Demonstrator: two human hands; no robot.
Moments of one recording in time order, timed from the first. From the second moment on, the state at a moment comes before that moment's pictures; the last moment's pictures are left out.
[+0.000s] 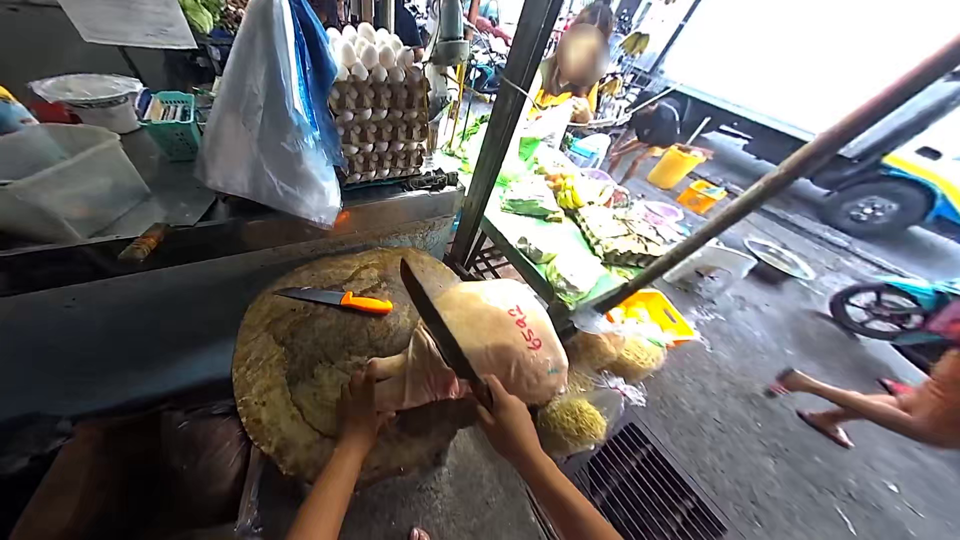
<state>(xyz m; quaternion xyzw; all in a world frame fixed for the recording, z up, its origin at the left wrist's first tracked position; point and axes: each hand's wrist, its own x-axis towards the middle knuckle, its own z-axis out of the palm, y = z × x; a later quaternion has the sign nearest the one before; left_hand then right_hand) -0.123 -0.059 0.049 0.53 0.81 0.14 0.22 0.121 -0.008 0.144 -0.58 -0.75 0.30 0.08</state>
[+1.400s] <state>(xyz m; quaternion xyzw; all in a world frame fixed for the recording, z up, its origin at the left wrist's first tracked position) -0.112 -0.067 0.039 0.52 0.82 0.07 0.22 0.093 -0.006 0.251 -0.44 -0.76 0.16 0.46</state>
